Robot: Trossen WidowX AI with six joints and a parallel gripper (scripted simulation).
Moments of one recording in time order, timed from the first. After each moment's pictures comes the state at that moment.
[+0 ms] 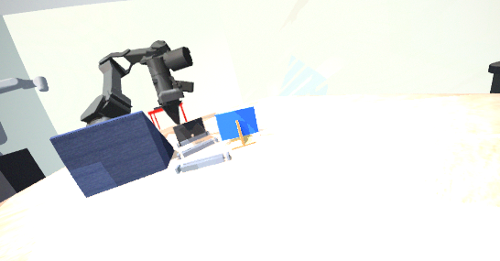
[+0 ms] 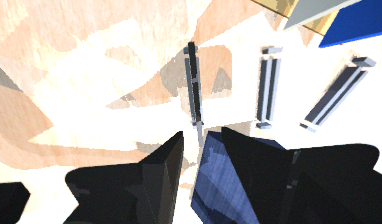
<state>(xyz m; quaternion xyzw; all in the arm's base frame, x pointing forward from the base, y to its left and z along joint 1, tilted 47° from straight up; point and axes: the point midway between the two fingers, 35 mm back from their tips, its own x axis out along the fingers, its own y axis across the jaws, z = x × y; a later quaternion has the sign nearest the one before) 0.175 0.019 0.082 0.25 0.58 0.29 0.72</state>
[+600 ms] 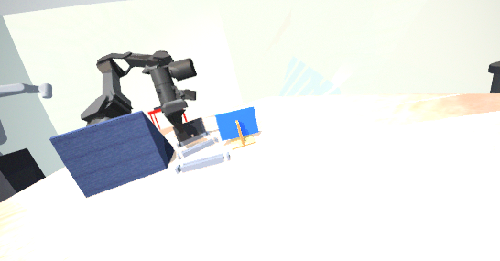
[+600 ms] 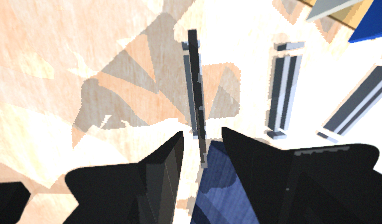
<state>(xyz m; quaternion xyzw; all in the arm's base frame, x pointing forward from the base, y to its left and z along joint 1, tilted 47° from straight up) 0.180 0.040 0.063 0.25 0.58 0.29 0.72</state>
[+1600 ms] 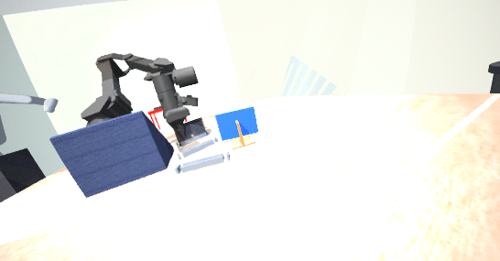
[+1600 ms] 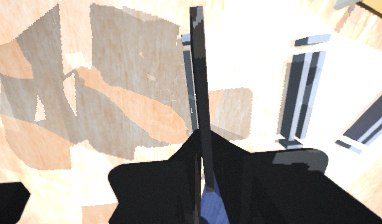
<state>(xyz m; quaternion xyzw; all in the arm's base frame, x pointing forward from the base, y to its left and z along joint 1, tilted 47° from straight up) 0.183 0.057 0.049 0.26 0.58 0.29 0.72</state>
